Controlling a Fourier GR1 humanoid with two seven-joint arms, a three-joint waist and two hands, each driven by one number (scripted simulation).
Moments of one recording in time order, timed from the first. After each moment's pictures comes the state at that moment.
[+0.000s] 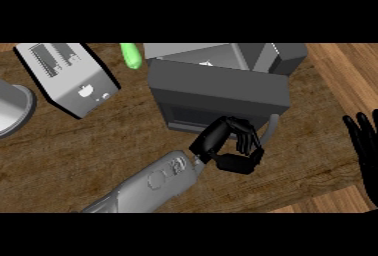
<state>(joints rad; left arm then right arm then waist) -0.79 0.00 -0.88 -0.96 0.43 0.31 -0.26 0.12 -0.35 -0.07 -1.80 -0.41 0.36 -0.49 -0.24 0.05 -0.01</state>
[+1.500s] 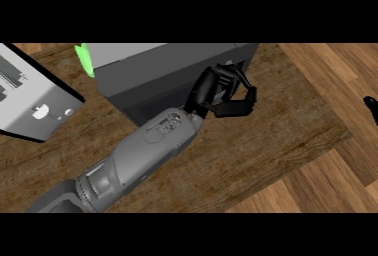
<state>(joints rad) -1.04 0.04 -0.77 -0.77 0.71 0.47 -0.35 0.01 -0.50 -0.12 -1.89 -0.58 0.44 -0.33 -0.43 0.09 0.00</state>
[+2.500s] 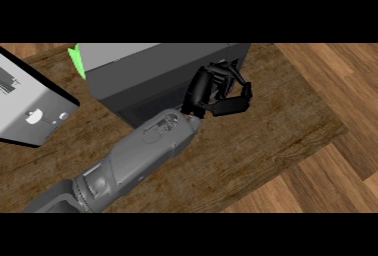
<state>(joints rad) -1.03 0.05 -0.79 -0.79 0.77 0.57 -0.41 -0.06 -0.59 -0.18 -1.87 -0.67 0.45 -0.27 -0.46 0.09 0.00</state>
